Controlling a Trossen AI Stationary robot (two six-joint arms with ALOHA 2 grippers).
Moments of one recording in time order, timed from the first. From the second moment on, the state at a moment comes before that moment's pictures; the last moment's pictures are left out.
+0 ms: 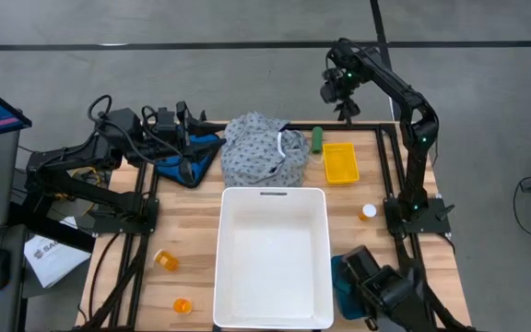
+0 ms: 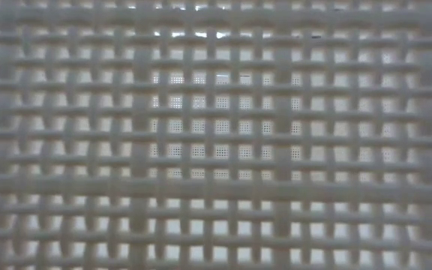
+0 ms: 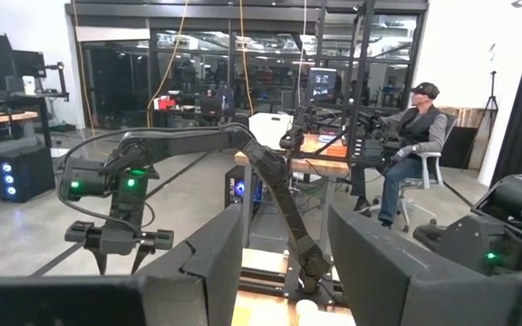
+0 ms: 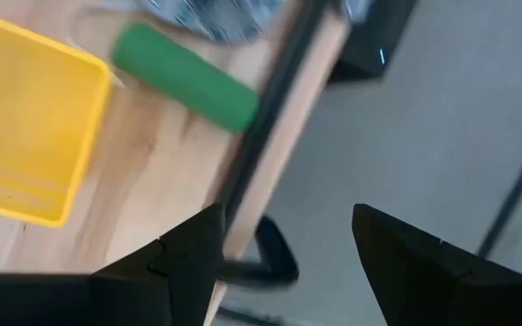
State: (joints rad) left arm 0.04 1.02 1.29 -0.16 -0.16 -0.03; right arm -1.02 2.02 1.96 -1.28 -0.12 -1.46
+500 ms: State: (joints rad) left arm 0.04 1.02 1.29 -0.16 -0.16 -0.03; right arm -1.02 2.02 1.96 -1.21 -0.20 -1.10
